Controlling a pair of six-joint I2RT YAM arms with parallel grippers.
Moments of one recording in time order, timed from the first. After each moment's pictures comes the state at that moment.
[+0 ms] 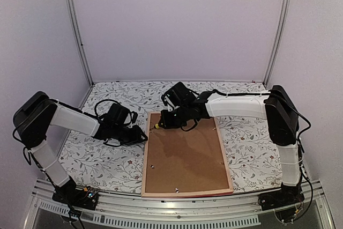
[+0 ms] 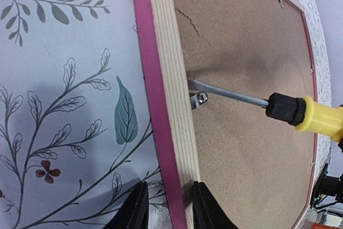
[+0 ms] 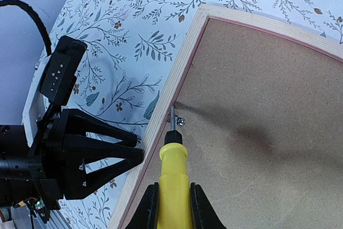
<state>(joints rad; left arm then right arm) -0.59 1.68 0.71 0.10 0.23 -0.67 0.95 2.13 1.67 -0.37 -0.09 0.61</state>
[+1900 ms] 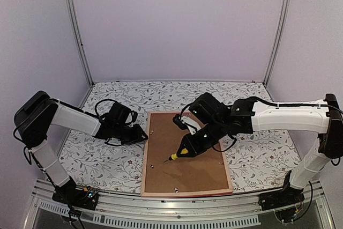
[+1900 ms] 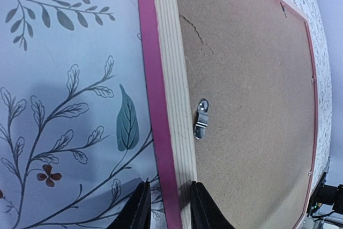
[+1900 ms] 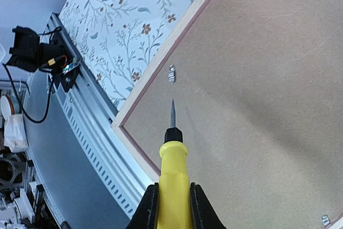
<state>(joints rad) -0.60 1.69 0.72 0.10 0.19 -0.72 1.08 1.62 1.23 -0.56 -0.27 0.52</state>
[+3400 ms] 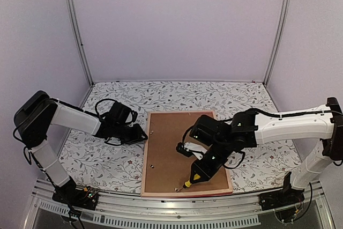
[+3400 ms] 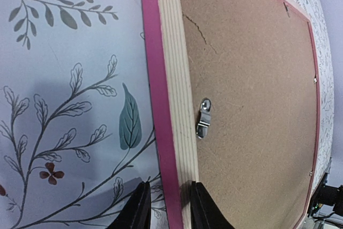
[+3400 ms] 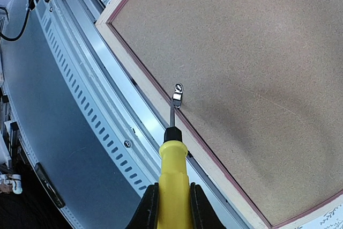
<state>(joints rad) -0.60 1.69 0.74 0.07 0.19 -0.71 1.22 1.58 1.15 -0.76 -0.32 0.43</state>
